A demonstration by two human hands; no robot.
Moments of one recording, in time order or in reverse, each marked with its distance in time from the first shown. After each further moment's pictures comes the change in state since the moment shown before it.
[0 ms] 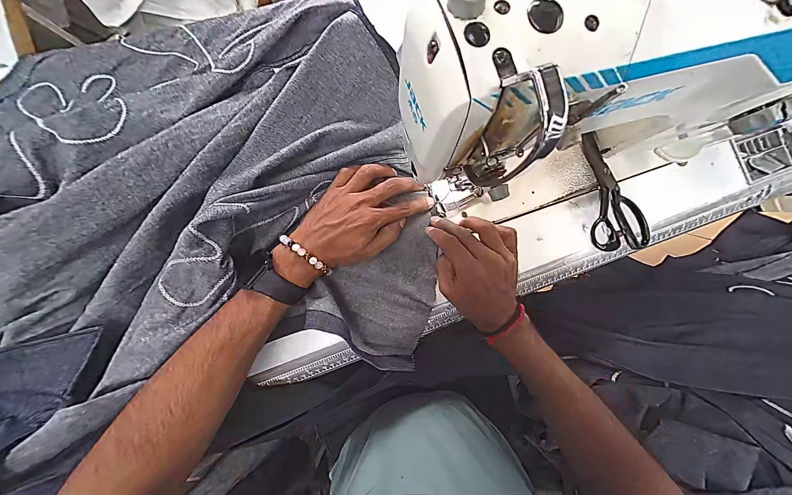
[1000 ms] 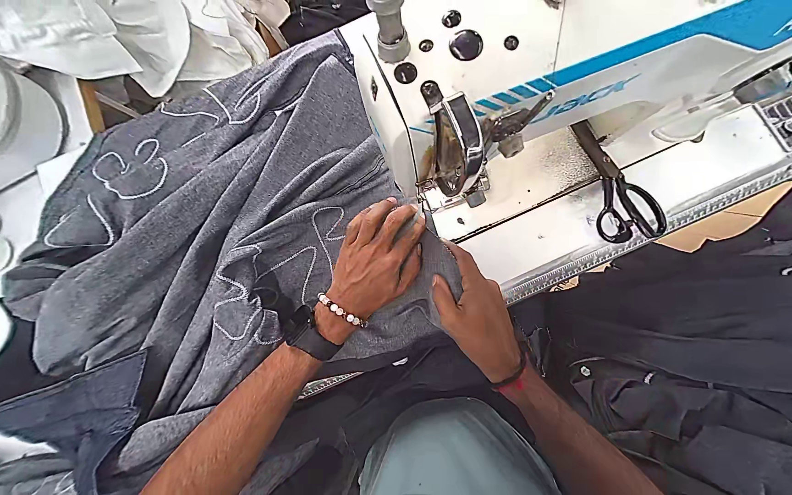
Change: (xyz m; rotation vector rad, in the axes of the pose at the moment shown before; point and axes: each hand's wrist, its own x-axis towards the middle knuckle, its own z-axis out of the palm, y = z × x) left_hand -0.005 0.064 0.020 0.173 0.078 -0.241; right_hand -0.018 -0.040 -0.028 0.523 -0.265 0.638
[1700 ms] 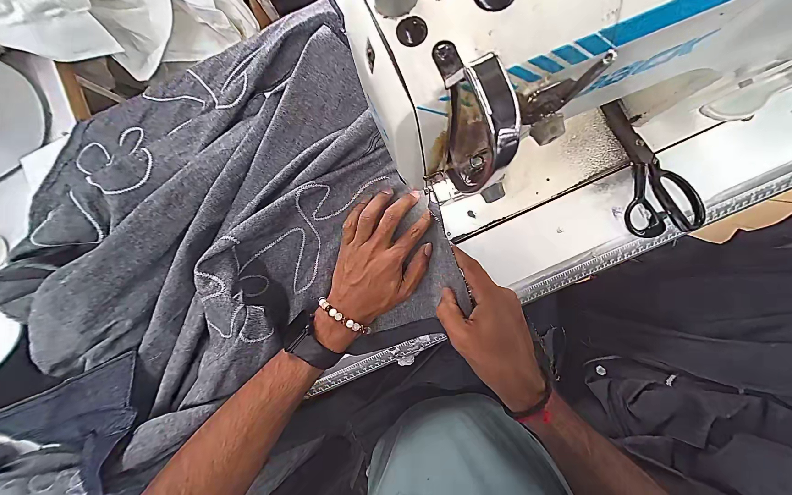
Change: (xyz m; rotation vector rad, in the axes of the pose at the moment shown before) left_hand -0.004 0.000 0.000 -0.042 -0.065 -0.081; right_hand -0.009 -0.009 -0.004 -0.045 0.013 -0.015
